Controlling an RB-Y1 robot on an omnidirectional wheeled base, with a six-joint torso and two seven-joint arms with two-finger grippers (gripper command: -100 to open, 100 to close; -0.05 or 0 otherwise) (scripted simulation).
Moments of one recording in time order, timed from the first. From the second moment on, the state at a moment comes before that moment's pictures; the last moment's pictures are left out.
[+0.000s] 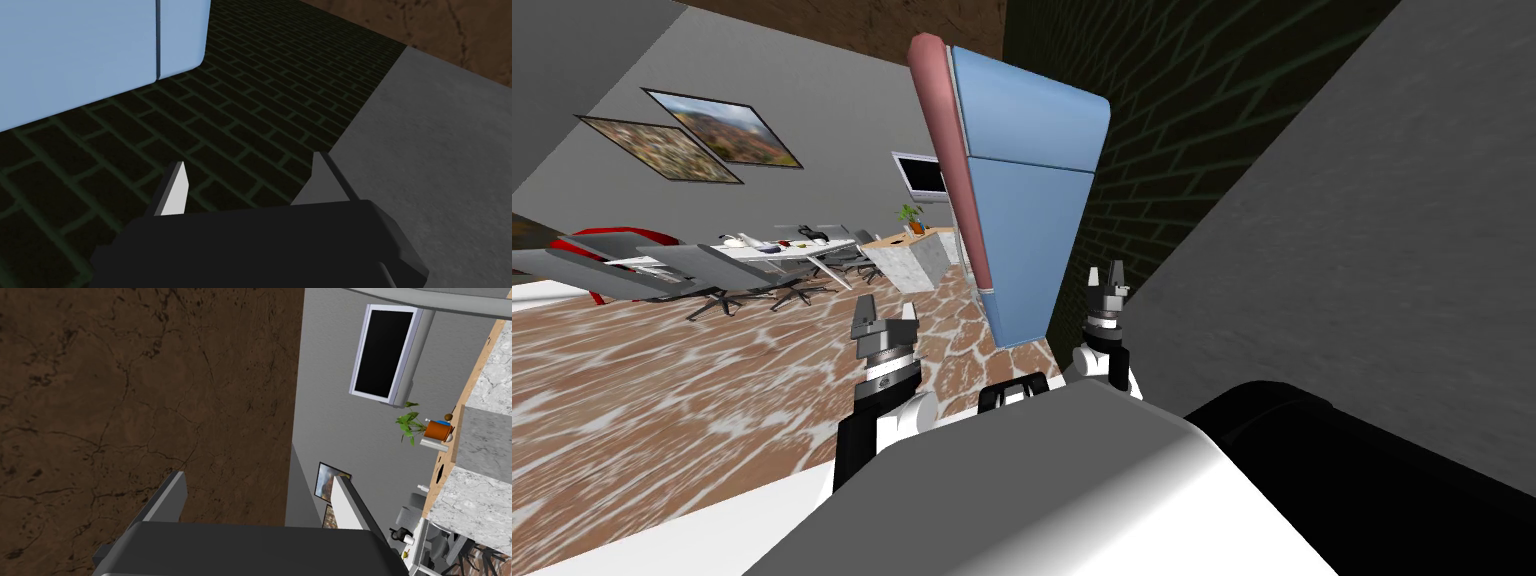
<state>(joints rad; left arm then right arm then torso) 0.54 -0.03 -0.06 -2.33 0.10 -0.36 -0.05 0.49 0.03 -0.01 -2.39 -0.08 -0.57 0.15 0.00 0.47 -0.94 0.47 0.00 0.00</state>
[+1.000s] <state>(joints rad) 0.51 0.13 -0.04 -2.24 0.10 -0.36 -0.05 0.49 0.03 -0.01 -2.39 -0.08 -0.57 0.15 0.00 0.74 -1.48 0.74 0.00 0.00</state>
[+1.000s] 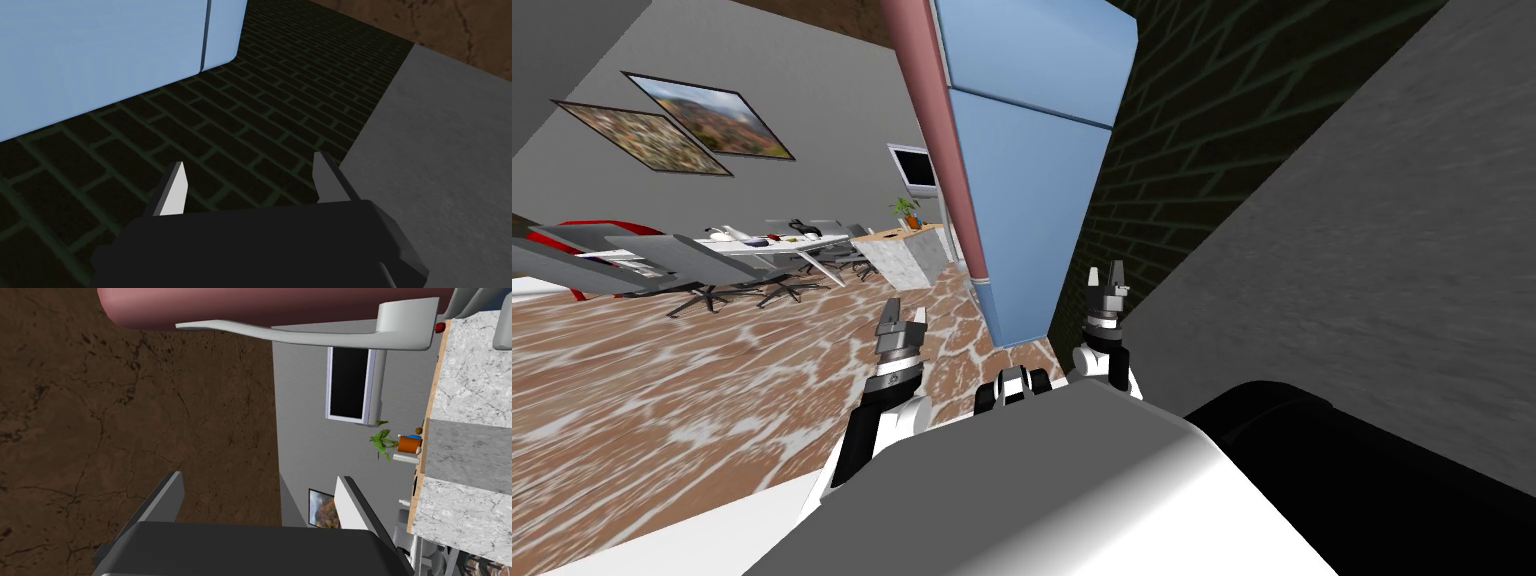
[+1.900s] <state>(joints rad) 0.46 0.16 -0.02 -2.04 0.09 -0.36 -0.05 0.49 0.03 -0.01 -2.39 -0.08 -0.57 0.15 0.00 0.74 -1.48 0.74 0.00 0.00</state>
